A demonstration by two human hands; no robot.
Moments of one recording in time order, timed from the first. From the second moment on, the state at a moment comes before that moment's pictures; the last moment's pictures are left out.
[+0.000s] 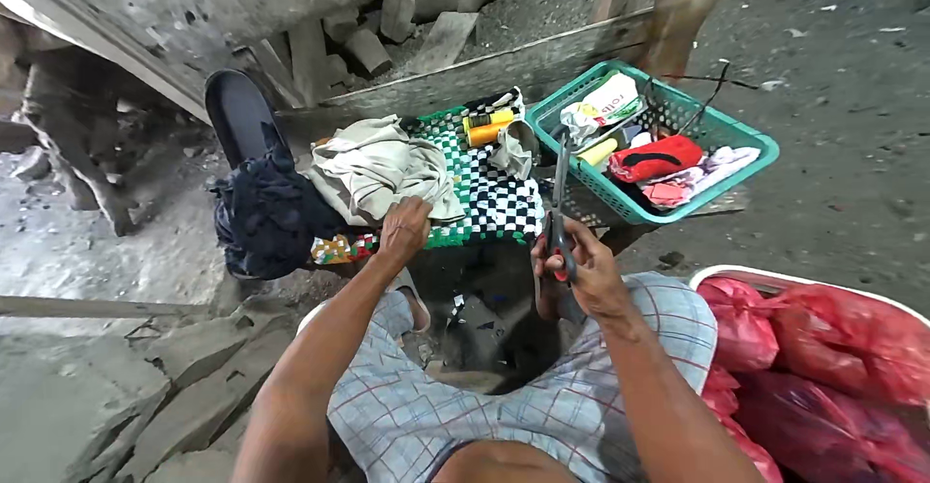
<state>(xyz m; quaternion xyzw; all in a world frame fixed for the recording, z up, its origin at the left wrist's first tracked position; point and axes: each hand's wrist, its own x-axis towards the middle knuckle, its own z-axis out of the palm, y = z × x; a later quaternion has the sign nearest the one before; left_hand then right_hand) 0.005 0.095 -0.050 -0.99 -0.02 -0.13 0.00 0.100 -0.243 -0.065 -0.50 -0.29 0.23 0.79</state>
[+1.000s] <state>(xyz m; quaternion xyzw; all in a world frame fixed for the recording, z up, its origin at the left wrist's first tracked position) -0.017 0.021 -0.060 -0.96 -0.04 -0.14 -0.24 0.085 -0.241 -0.069 -0.61 -0.36 0.32 0.63</state>
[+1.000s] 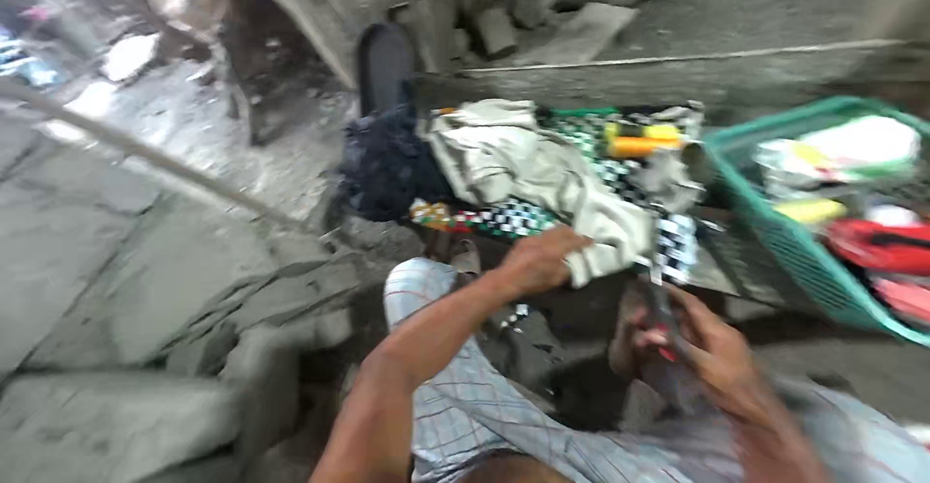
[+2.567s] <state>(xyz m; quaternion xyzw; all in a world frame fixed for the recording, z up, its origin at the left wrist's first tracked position) -0.031 0.044 -0.027 -0.61 -0.24 -0.20 -0.73 0.086 -0.236 -0.070 -0.59 -0.35 0.34 0.64</state>
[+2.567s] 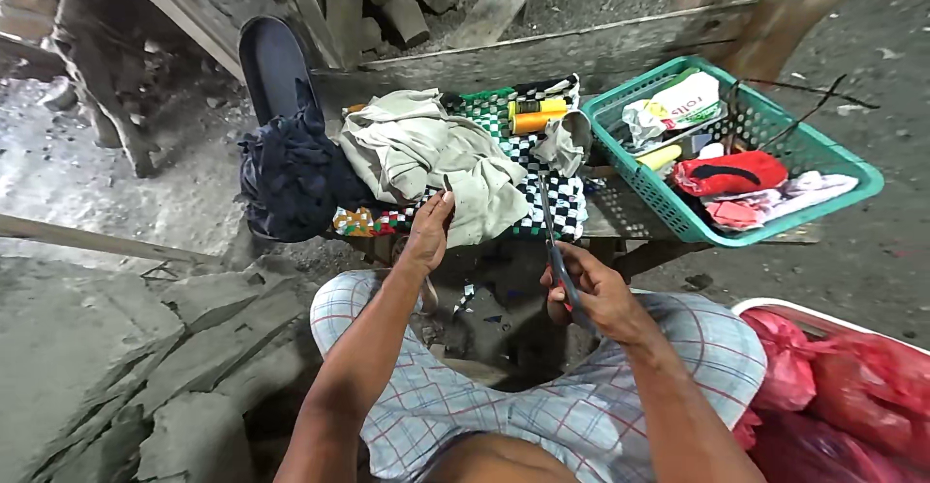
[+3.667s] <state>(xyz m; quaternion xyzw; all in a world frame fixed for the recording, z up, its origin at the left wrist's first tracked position) -0.070 0.108 0.015 -0.55 -0.33 -0.34 -0.69 0.172 -0.130 -0.009 -0.90 -0.43 0.08 0.07</state>
